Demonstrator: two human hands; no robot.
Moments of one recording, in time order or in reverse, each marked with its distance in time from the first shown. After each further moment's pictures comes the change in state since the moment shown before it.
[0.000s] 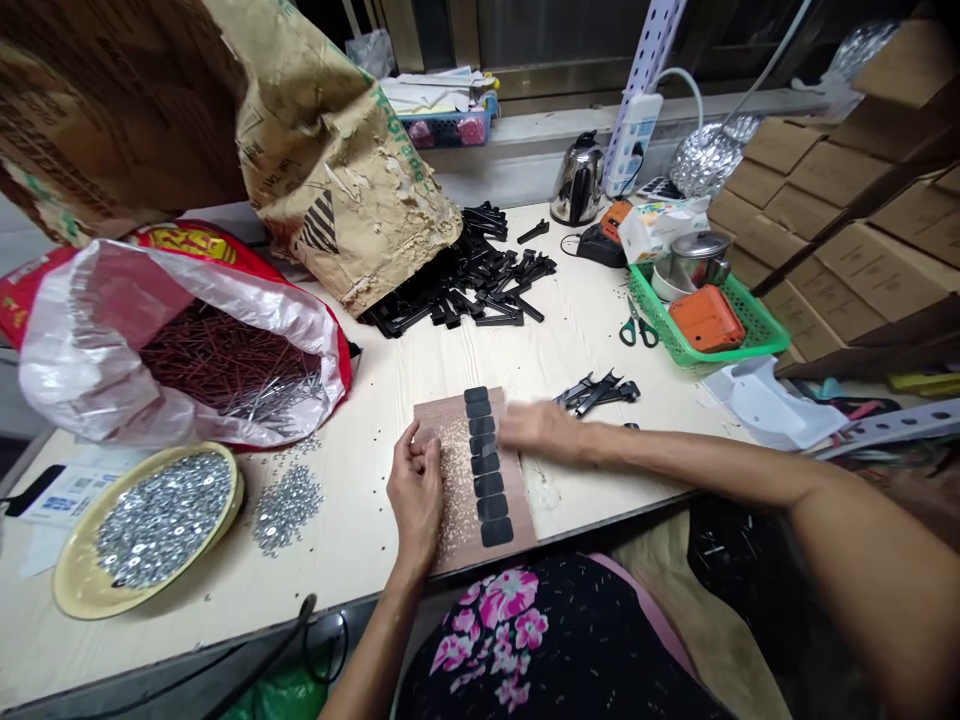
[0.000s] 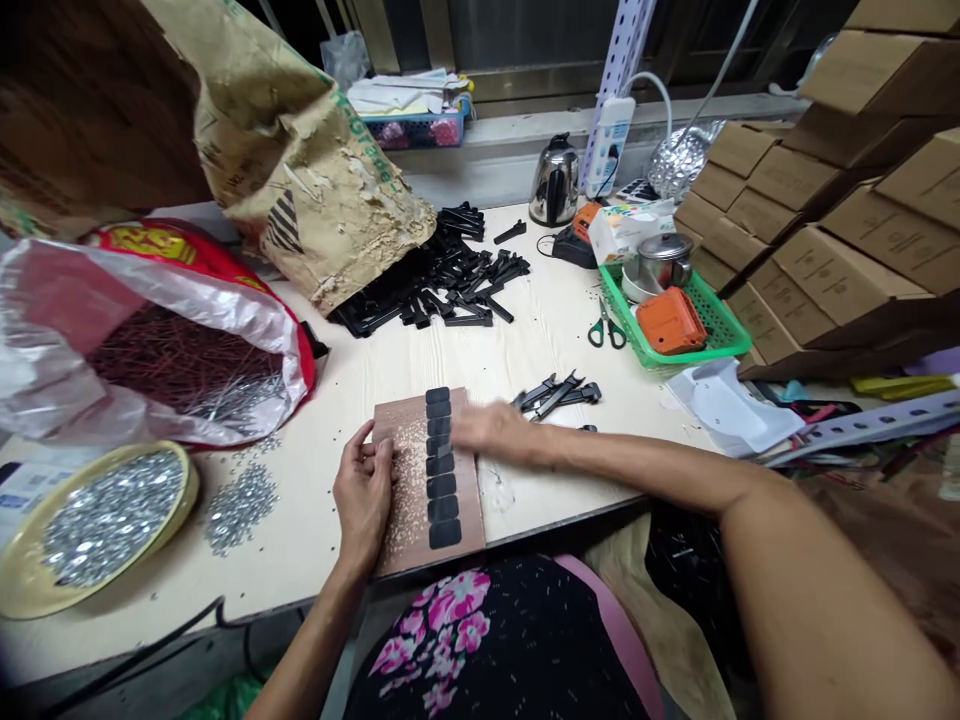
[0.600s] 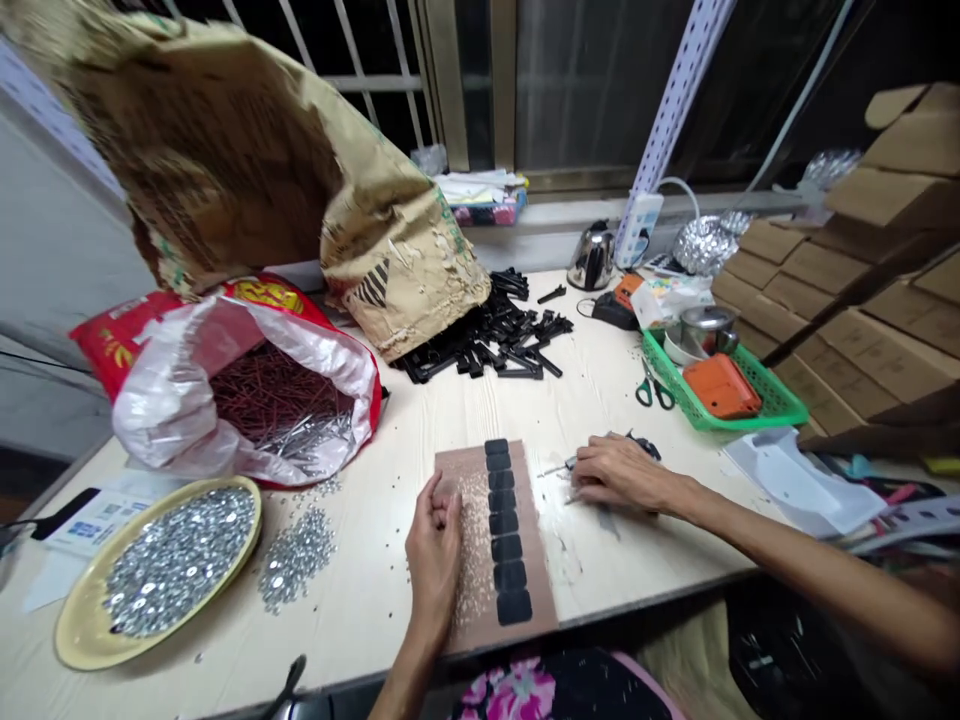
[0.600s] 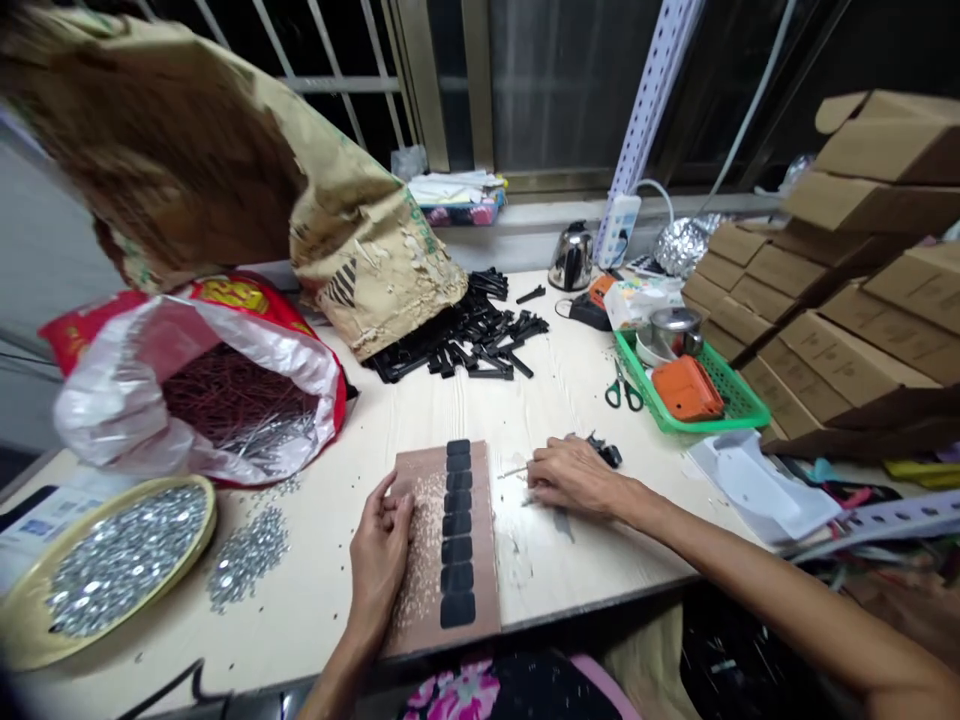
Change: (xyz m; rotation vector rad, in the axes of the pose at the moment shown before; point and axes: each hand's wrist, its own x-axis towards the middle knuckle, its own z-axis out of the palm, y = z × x) left_hand 0.000 0.001 -0.009 -0.006 -0.019 -0.040; right_hand -0.040 0.025 -0.047 -0.074 -0.124 0.312
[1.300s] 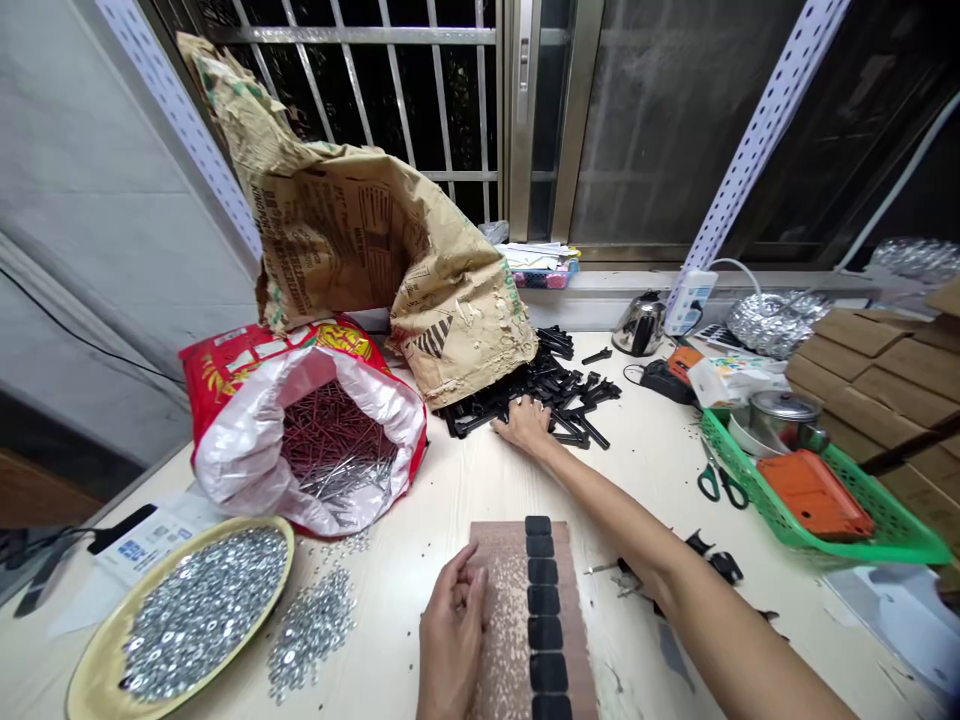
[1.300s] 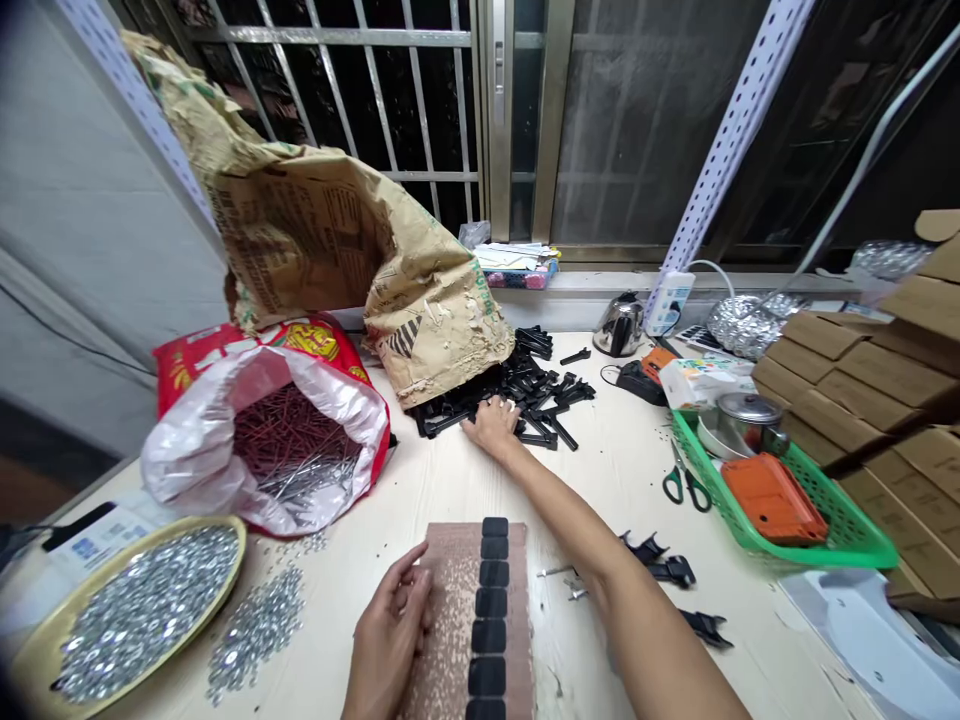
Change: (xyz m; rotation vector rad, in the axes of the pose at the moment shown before) left_hand 0.018 -0.007 -0.017 -0.195 -0.011 -0.161; right_hand 0.285 0.015 0.035 -0.016 0.151 0.616
